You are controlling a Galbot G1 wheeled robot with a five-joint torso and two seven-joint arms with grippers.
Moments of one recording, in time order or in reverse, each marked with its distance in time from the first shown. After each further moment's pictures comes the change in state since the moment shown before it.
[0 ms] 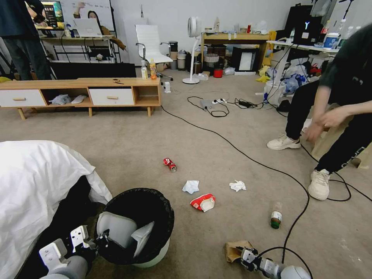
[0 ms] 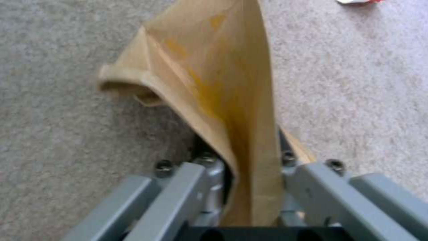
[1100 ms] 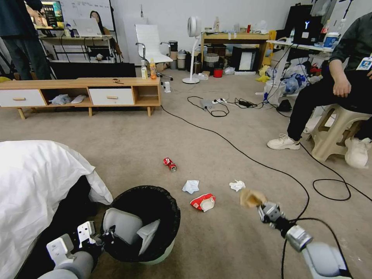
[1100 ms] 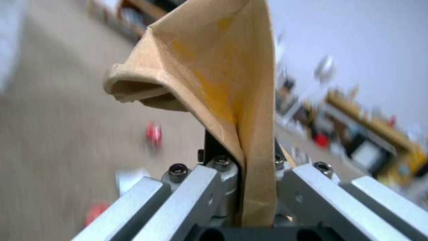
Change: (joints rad) left arm -0.031 0.024 0.080 -0.013 0.021 0.008 -0.005; right arm -0.176 -0.104 0.092 0.791 0.656 -0.125 0.042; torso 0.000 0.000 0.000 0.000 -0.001
